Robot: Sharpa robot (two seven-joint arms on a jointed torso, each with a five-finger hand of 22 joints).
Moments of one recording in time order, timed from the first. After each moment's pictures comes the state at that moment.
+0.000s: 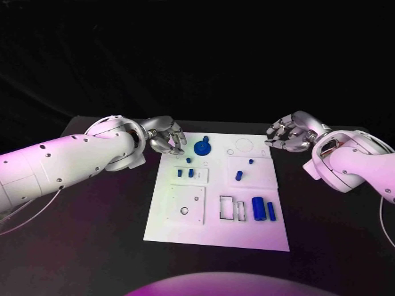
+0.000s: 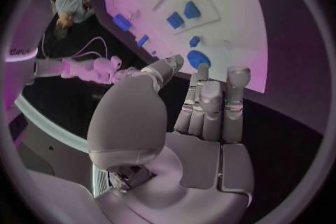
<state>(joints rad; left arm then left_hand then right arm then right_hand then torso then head) 1.20 -0.77 -0.01 1.35 -1.23 -0.09 0.00 1.26 -0.23 0.51 0.00 0.28 0.87 0.16 0.25 0.34 1.10 0.09 0.29 0.28 1.31 0.01 1.25 0.87 0.13 1.22 0.11 0.79 1.31 1.27 -0.92 -0.14 1.54 -1.07 -0.50 -0.20 1.45 -0.20 0.23 0.29 0.23 0.91 0.14 0.24 0.42 1.05 0.06 0.48 0.48 1.47 -0.02 1.44 1.31 0.08 1.40 0.09 1.22 1.31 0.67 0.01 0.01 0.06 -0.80</state>
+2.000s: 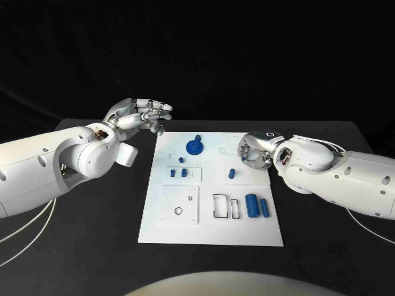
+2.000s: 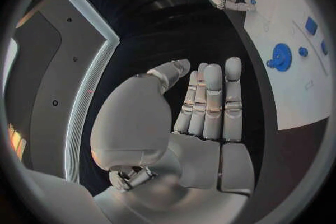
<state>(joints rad) 1.20 -0.91 -0.01 1.49 -0.18 -0.17 0.31 1.29 -0.18 0.53 -0.01 0.30 0.90 0.16 0.28 0.35 1.09 0.08 0.34 0.29 1.16 0.01 1.08 0.61 0.17 1.11 0.12 0.52 1.26 1.19 -0.76 -0.14 1.43 -1.68 -0.26 -0.21 1.43 -0.28 0.57 0.16 0.19 1.02 0.14 0.23 0.39 1.15 0.08 0.12 0.20 1.47 0.01 1.44 1.31 0.08 1.41 0.11 1.24 1.31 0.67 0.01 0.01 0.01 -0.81</state>
